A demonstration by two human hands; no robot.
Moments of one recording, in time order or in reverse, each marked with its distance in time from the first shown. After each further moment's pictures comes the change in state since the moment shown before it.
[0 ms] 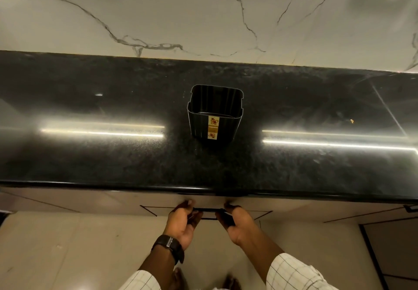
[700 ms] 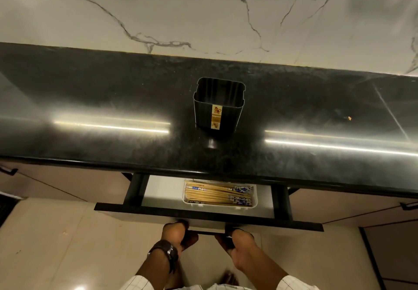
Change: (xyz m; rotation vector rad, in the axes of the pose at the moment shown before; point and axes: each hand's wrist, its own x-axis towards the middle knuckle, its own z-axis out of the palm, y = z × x) left_hand -0.040 -0.035 -0.054 0.345 0.197 -0.046; right_hand -0.031 0.056 -0.065 -0.160 0.101 0.037
